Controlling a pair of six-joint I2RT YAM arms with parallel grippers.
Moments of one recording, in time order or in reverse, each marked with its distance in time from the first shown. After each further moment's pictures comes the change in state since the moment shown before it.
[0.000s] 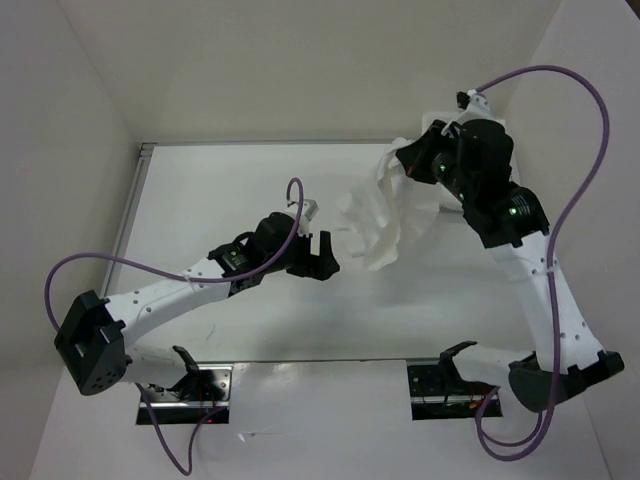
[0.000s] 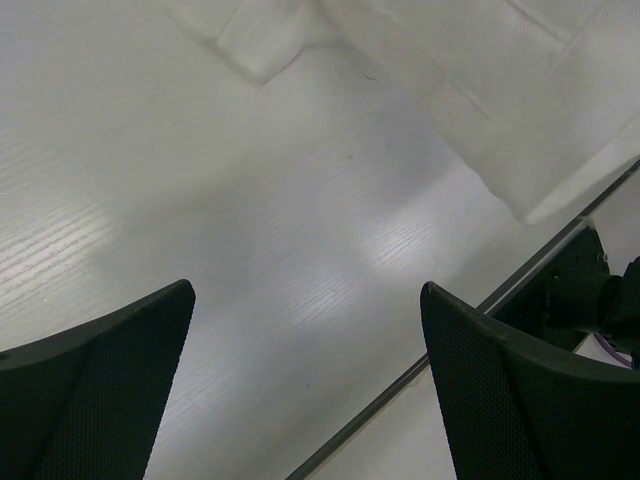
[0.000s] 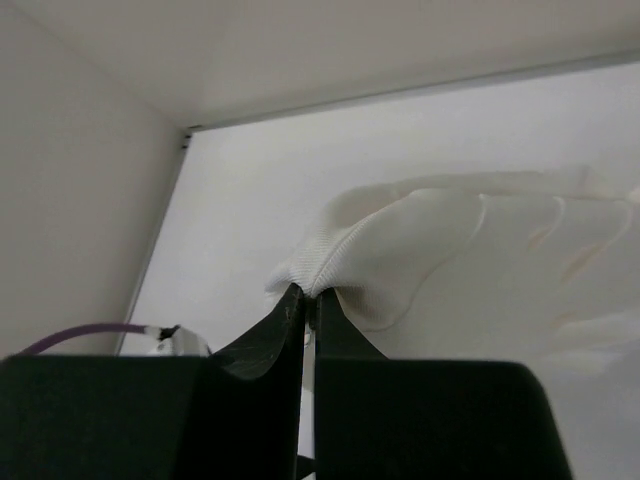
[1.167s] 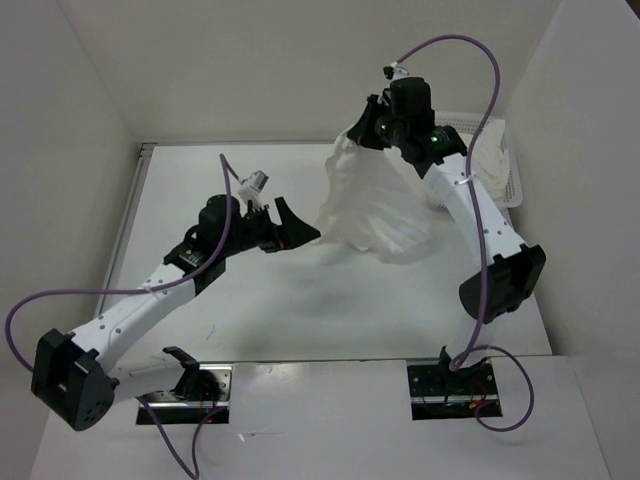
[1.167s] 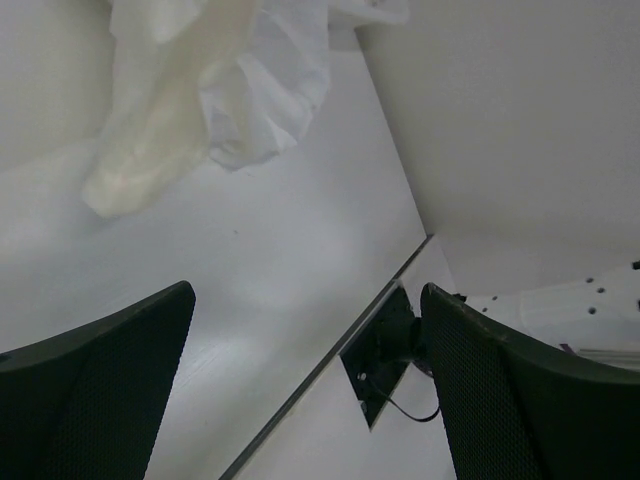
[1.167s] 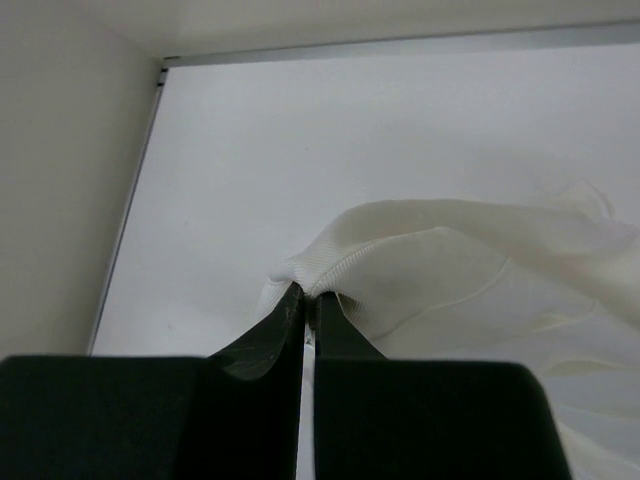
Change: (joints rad) left arm 0.265 -0.158 -0.088 0.210 0.348 -0.237; right arm 0.008 0.465 0.265 0.067 -0.147 -0.030
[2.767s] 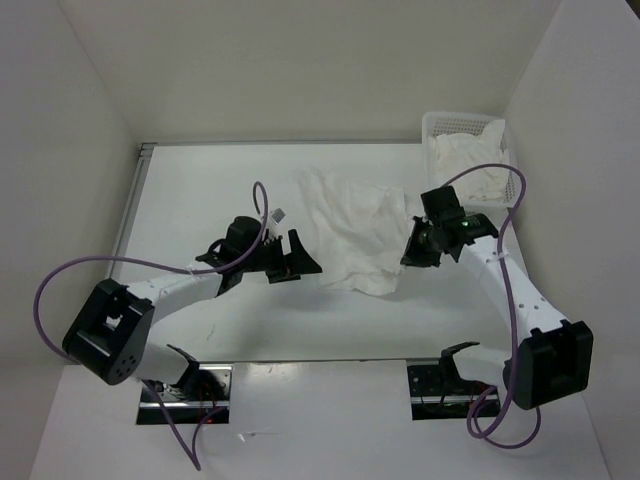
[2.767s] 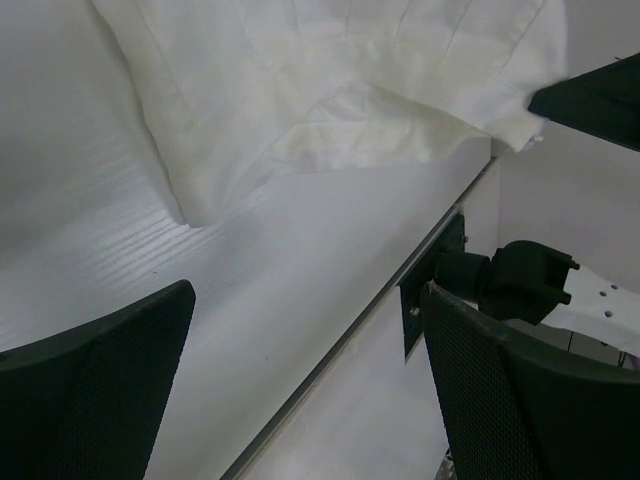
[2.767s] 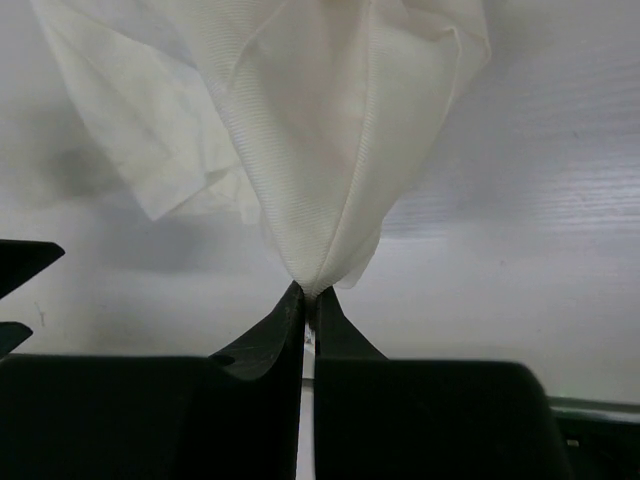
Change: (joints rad) left arm 0.049 0.204 -0.207 0.150 0.151 -0.026; right arm -0.132 -0.483 -0.840 -0.282 0.016 0.120
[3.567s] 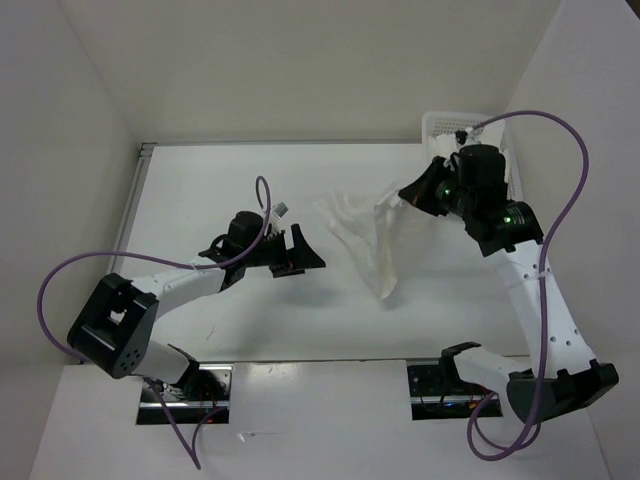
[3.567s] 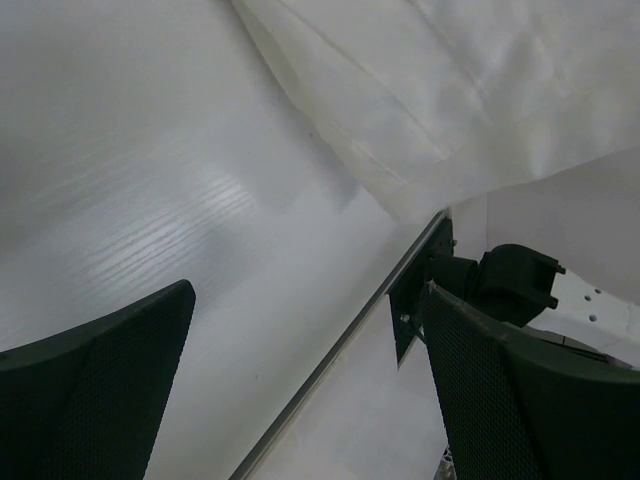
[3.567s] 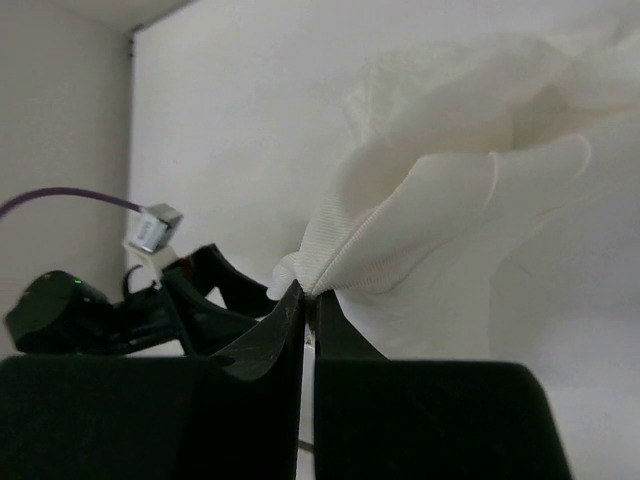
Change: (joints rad) left arm -0.006 0.064 0.040 0.038 0.018 0.000; right arm -0.014 -0.090 0.306 0.126 -0.068 0.031
